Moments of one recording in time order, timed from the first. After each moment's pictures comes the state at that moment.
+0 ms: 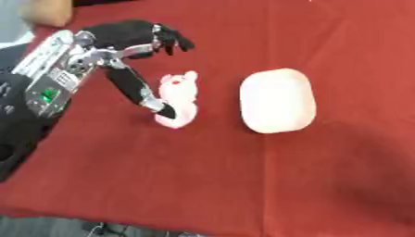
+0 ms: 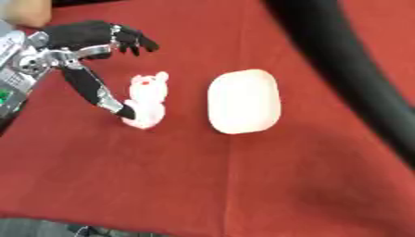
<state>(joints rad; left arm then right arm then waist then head) -0.50 0.86 -0.12 -1.70 -0.60 -0.31 -0.48 -0.12 -0.32 0.08 -1.98 0.20 -0.60 0.11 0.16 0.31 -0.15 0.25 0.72</state>
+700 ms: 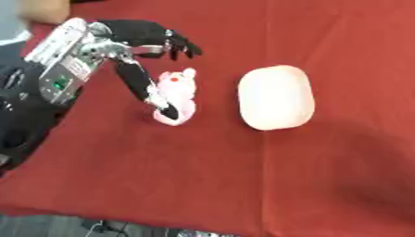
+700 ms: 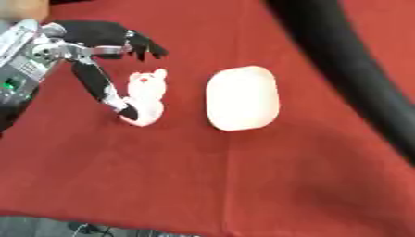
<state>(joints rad) -0.58 0.83 -0.17 -1.63 -0.65 -0.31 -0.67 -0.12 -0.32 0.08 -1.98 0.21 -0.60 0.12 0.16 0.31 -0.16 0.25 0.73</state>
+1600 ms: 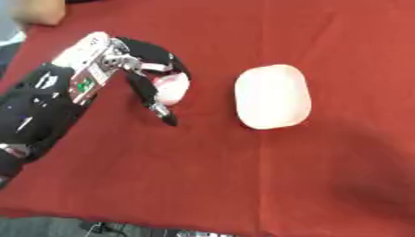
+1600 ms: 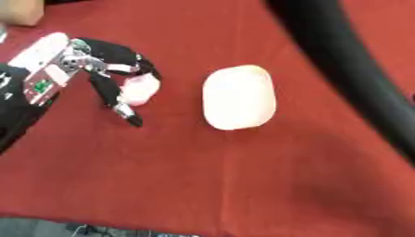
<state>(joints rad) -0.65 0.79 -0.26 -1.39 -0.74 -0.36 -0.72 -0.13 -0.32 0.10 -1.98 0.05 -0.59 0.20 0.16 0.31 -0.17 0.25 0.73</state>
